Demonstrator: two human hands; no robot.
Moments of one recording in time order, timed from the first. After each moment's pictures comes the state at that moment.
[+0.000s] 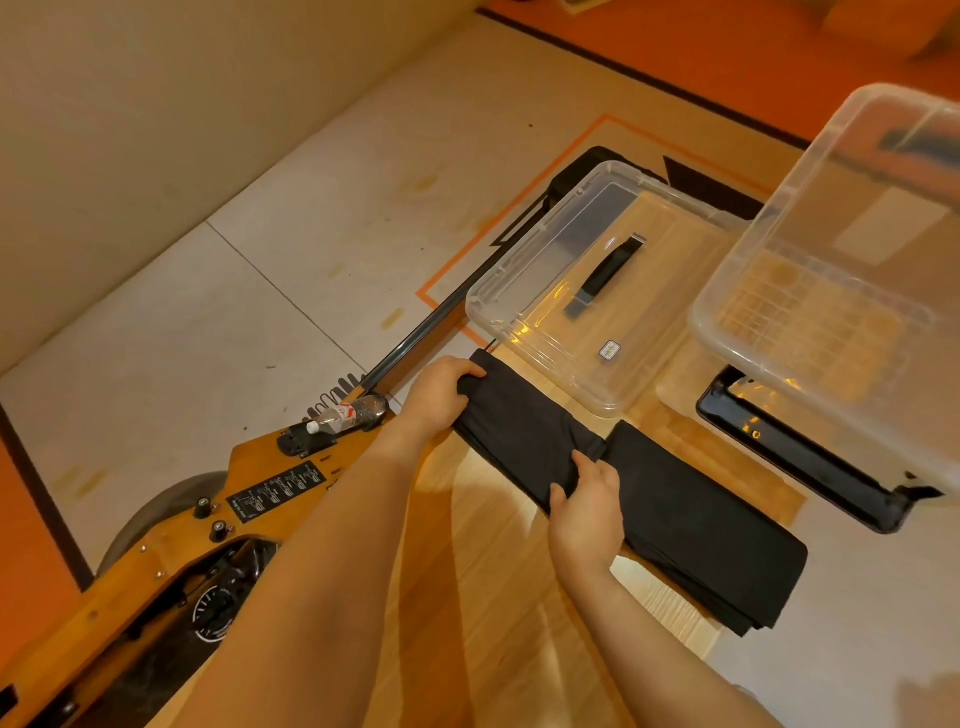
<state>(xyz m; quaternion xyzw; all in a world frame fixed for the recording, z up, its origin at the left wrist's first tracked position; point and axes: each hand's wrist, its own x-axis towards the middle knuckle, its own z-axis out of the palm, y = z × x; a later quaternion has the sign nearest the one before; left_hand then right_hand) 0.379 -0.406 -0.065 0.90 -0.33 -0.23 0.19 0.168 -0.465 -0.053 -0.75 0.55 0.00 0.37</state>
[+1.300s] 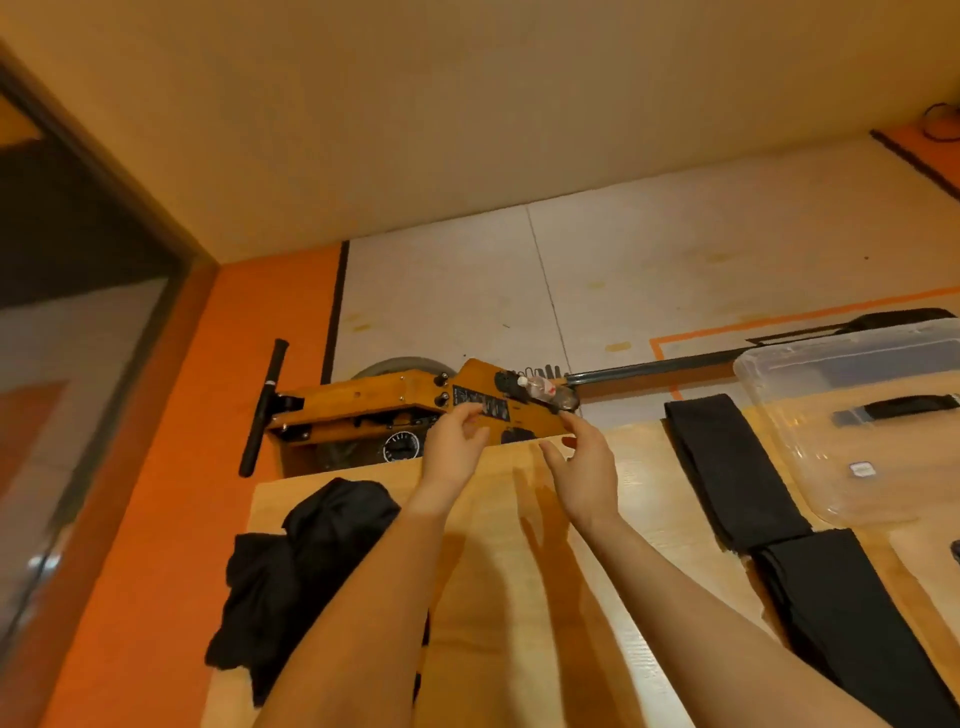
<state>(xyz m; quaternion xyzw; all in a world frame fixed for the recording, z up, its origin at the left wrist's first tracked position) 0.213 -0.140 0.039 0.89 0.15 -0.03 0.43 0.199 -0.309 0.030 -0.86 0.07 0.04 0.51</state>
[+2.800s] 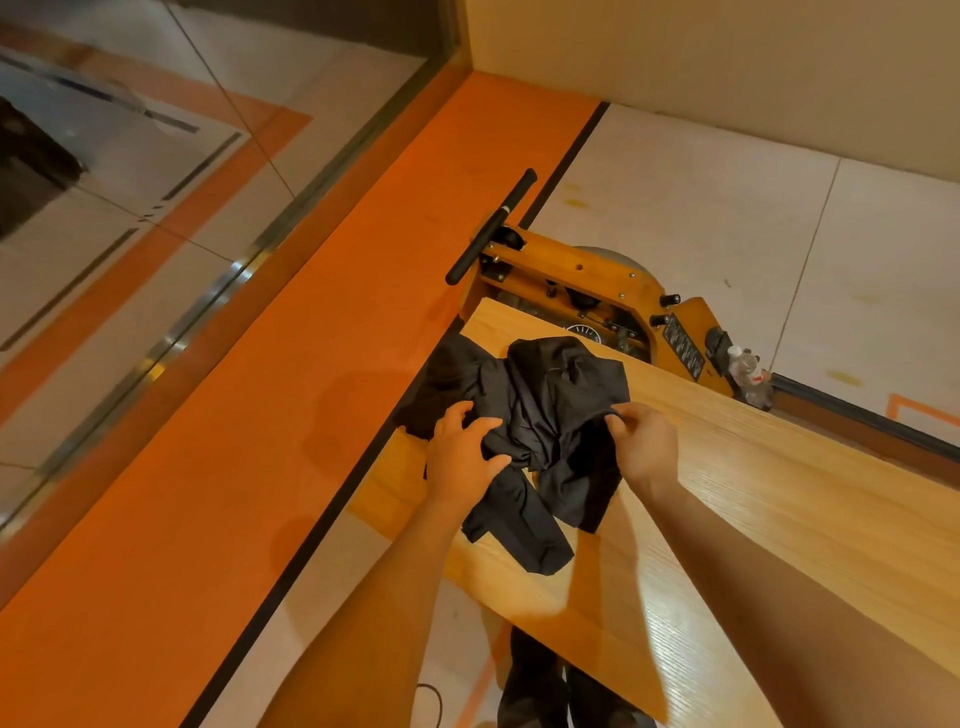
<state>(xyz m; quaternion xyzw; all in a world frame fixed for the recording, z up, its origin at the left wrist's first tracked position) -0.037 0.044 -0.039 0.88 0.38 -0.01 0.30 0.127 -0.114 -0.040 -0.89 -0.15 0.20 0.37</state>
